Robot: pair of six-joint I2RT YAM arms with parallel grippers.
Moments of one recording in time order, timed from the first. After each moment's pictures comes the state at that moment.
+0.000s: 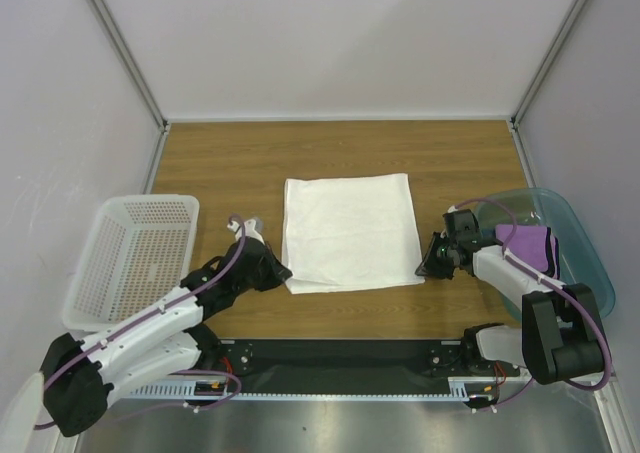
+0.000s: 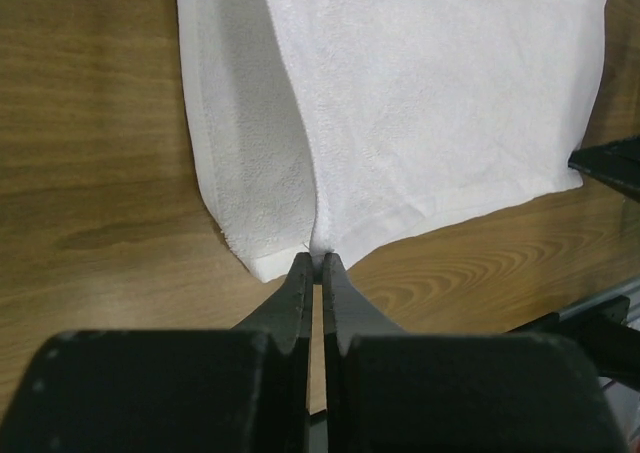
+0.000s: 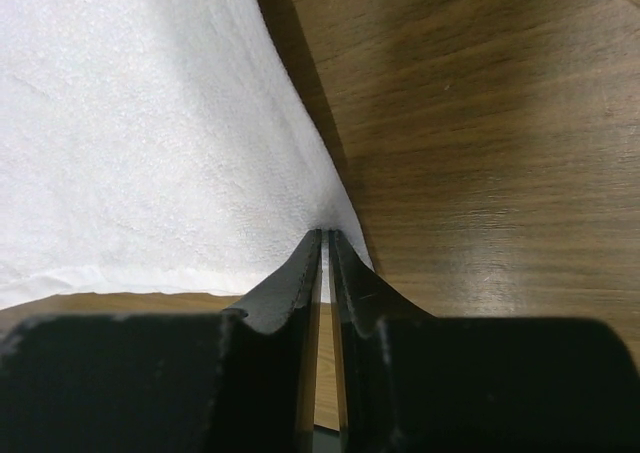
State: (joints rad) left arm -0.72 0.86 0.43 -0.30 -0.10 -0.92; right arm 0.20 1.25 0.54 -0.38 -0.20 0.61
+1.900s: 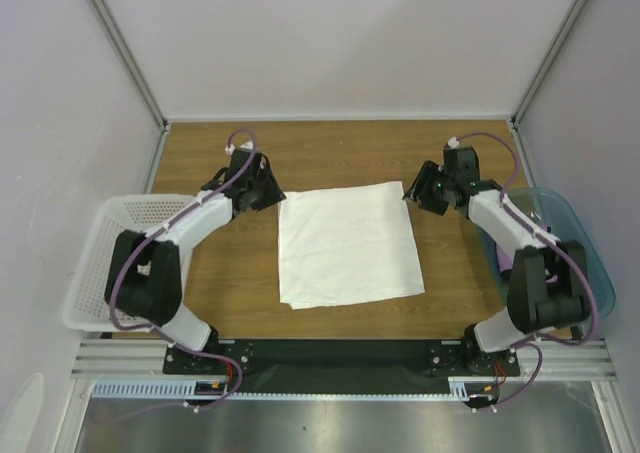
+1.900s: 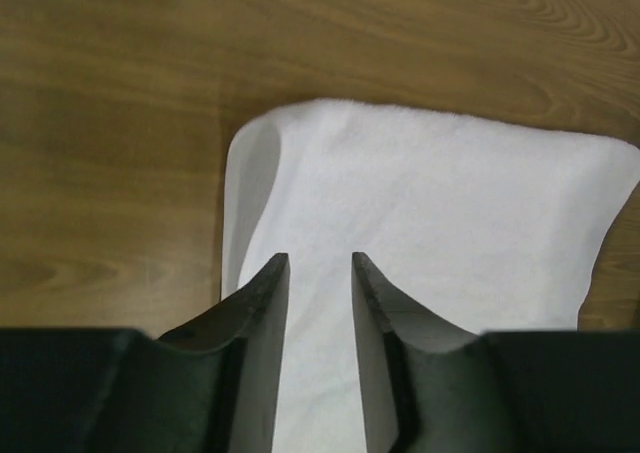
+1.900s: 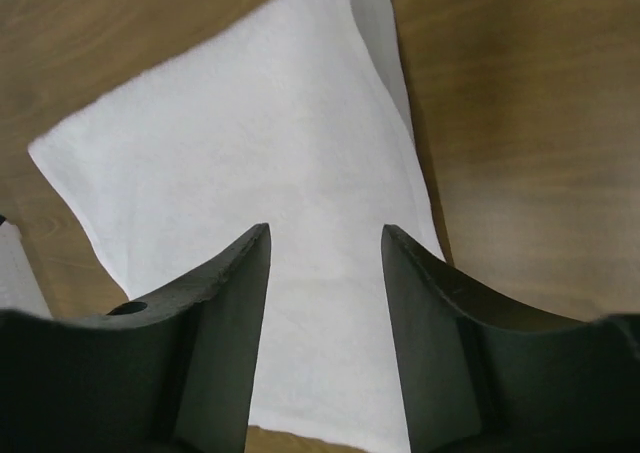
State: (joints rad) left arm -0.33 1.55 1.04 -0.30 -0.01 -0.68; right arm 0.17 1.49 1.02 -0.36 -0.18 0.59
